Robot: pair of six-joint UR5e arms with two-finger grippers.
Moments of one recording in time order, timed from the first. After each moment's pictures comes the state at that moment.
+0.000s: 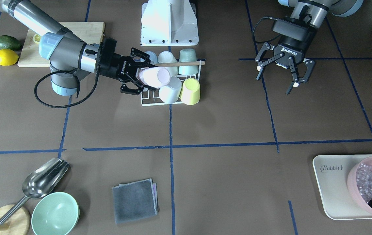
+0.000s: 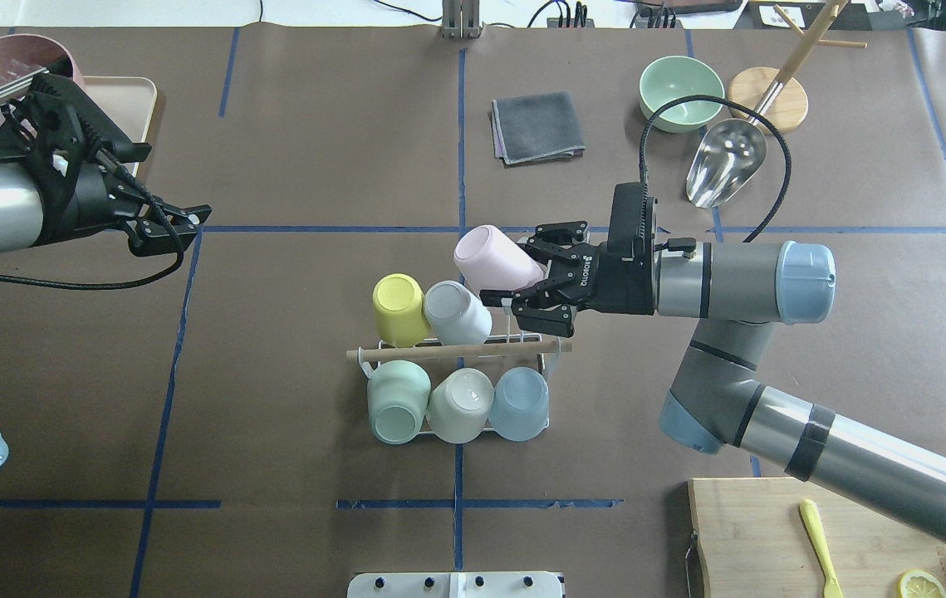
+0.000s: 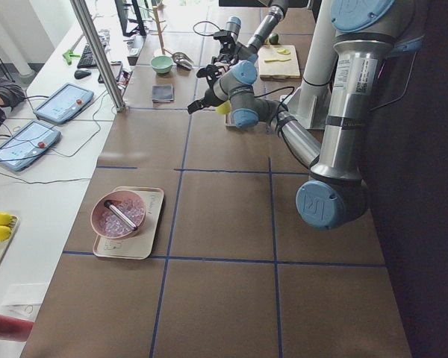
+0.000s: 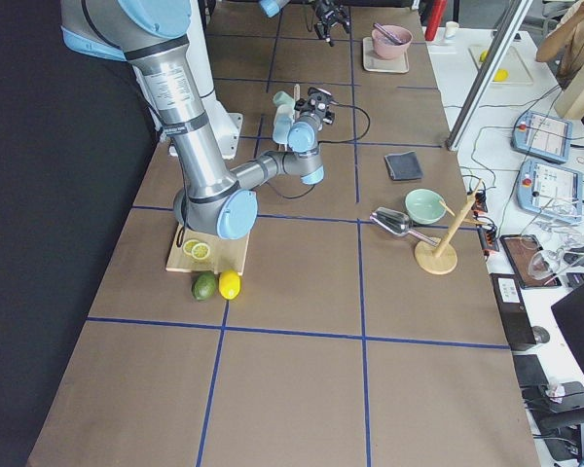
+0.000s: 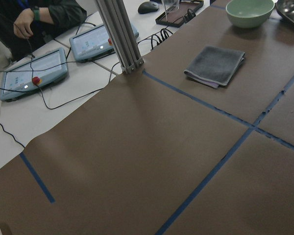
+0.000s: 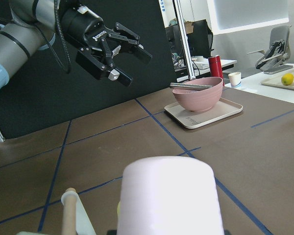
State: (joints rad) left arm -0.79 -1.71 -2.09 -2.09 -1.70 -0.34; right arm 0.57 -1.09 1.38 0.18 1.90 0.58
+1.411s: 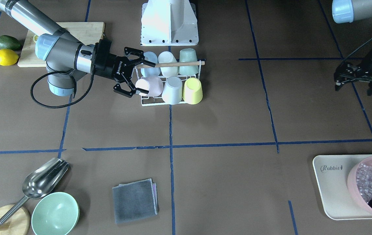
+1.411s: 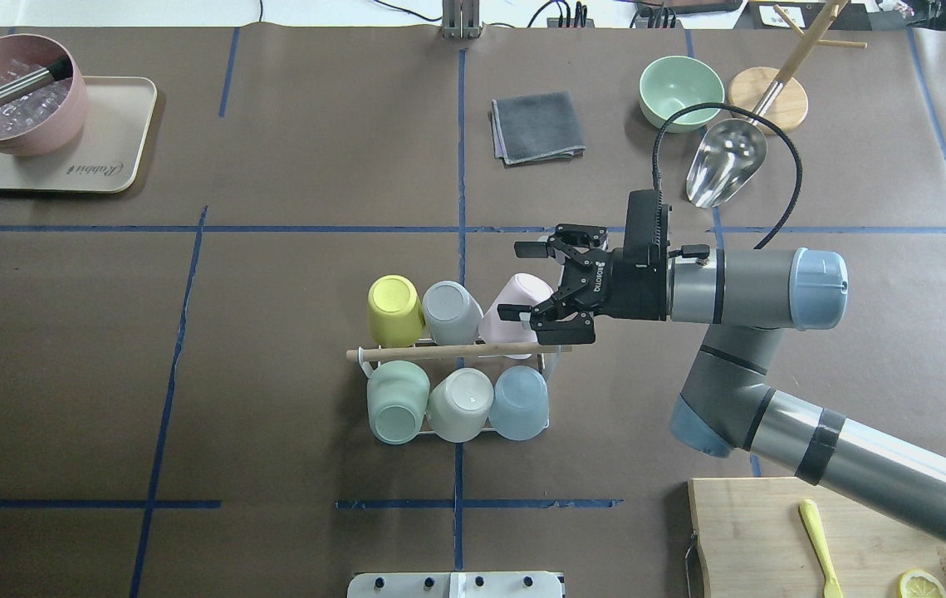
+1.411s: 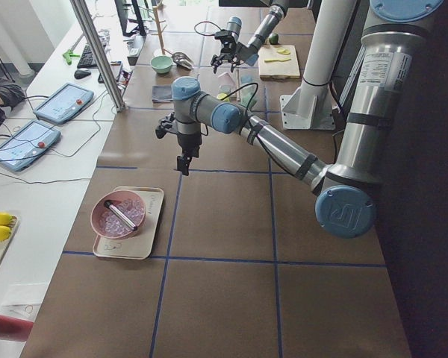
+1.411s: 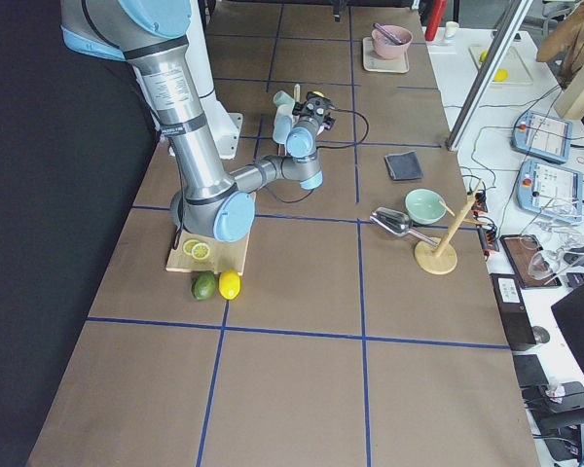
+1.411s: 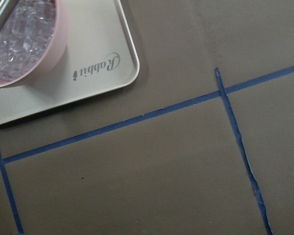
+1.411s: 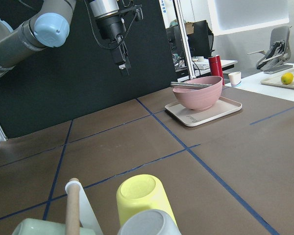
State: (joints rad) left arm -1.22 -1.74 -1.93 -1.39 -2.19 -0.20; right arm 0.58 -1.11 1.38 0.22 1.90 0.58
